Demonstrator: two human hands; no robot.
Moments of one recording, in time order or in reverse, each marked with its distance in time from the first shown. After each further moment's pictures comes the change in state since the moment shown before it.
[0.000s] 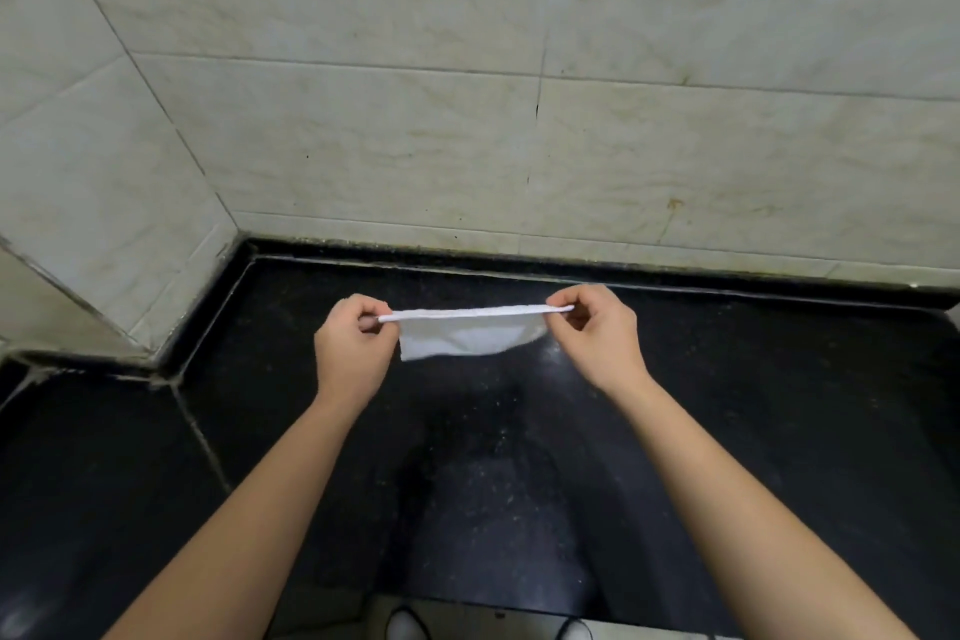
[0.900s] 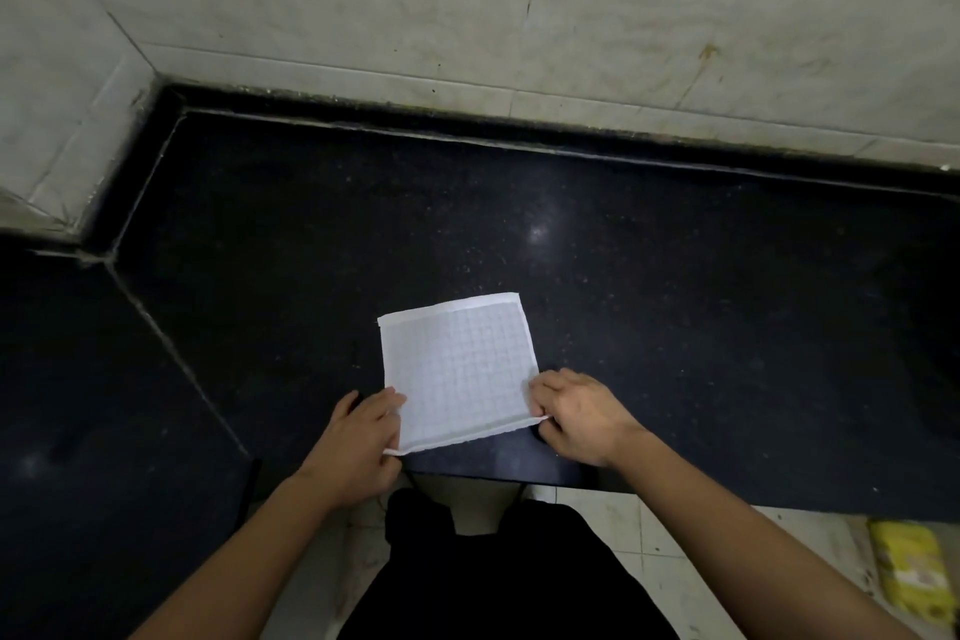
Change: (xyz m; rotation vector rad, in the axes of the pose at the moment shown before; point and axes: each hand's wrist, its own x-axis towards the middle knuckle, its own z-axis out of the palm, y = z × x) left_hand -0.173 -0.168 0.014 0.656 -0.973 0.286; right_hand -0.155 0.146 0.032 -0.620 -0.872 -0.241
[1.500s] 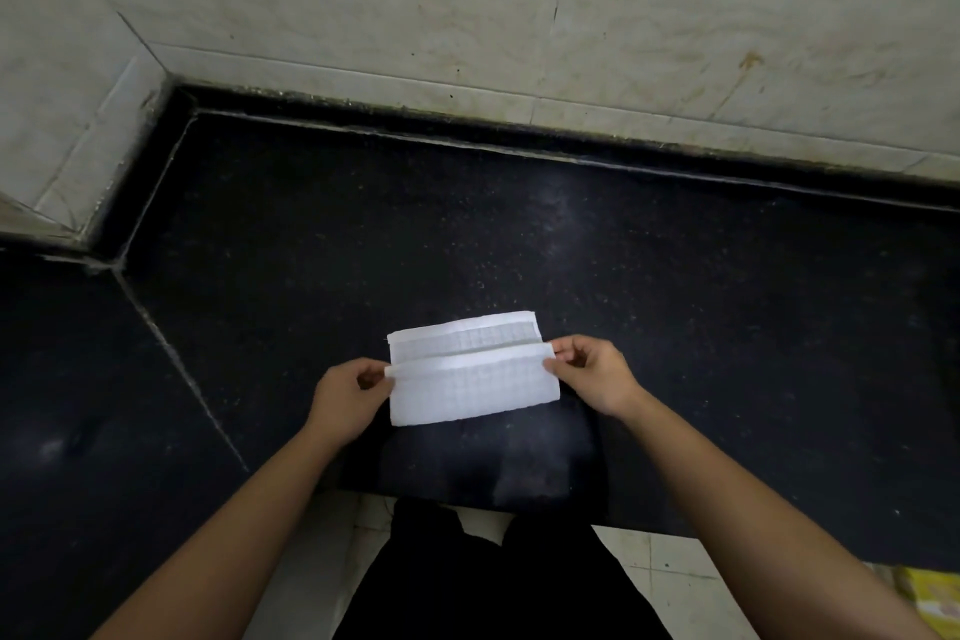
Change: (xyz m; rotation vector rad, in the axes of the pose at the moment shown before) left_hand 0.058 -0.014 -0.050 -0.825 0.289 -0.590; right_hand 0.063 0.030 -0.027 0.938 0.196 0.535
